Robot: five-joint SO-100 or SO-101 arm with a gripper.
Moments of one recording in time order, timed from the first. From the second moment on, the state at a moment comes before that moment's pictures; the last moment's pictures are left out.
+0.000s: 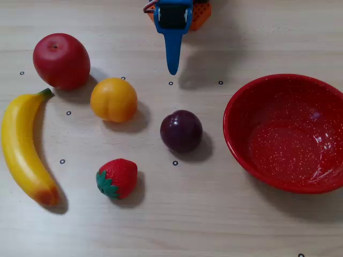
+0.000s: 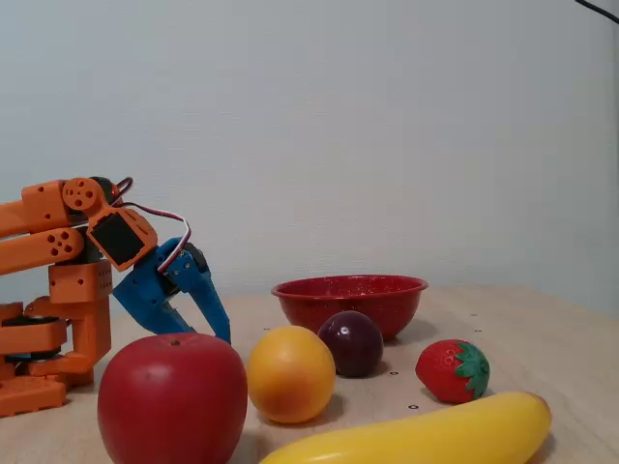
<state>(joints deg) 0.9 183.1 173.4 62.3 5.6</state>
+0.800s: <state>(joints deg) 0.9 183.1 173.4 62.3 5.6</state>
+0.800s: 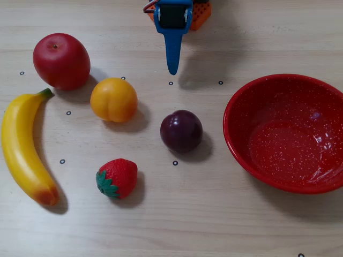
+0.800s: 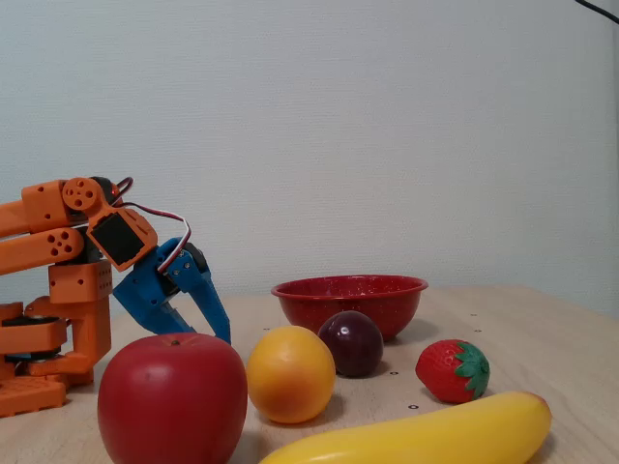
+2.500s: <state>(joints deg) -16.4 107.6 105.4 82.2 16.1</state>
